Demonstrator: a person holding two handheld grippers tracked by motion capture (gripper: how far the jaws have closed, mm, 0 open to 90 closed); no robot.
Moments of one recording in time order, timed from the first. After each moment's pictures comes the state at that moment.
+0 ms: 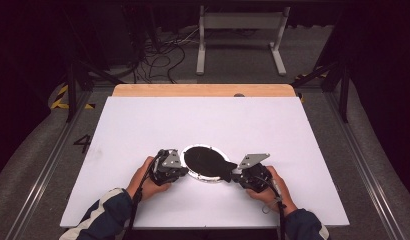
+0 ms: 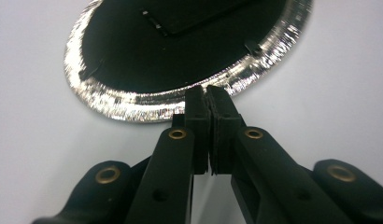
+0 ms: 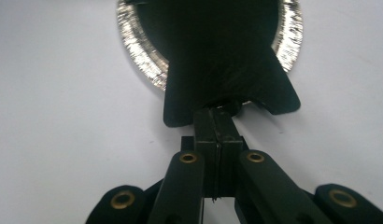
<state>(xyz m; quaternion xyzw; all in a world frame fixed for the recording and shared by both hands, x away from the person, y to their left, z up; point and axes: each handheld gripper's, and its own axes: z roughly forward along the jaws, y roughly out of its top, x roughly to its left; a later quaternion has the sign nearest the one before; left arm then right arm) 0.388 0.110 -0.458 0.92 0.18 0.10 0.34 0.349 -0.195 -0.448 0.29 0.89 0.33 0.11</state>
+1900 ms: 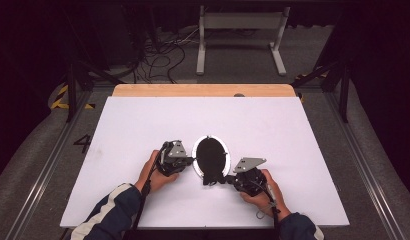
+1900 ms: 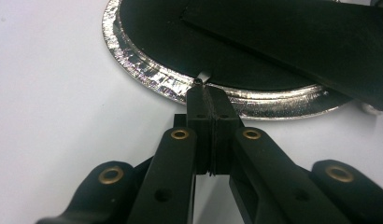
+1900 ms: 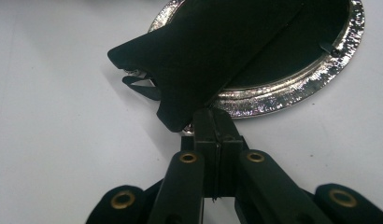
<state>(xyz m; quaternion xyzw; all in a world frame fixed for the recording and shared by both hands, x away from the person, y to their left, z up) 0.410 0.094 -0.463 0.89 0.21 0.12 0.37 0.342 -0.181 -0.454 0.29 0.88 0.35 0.12</state>
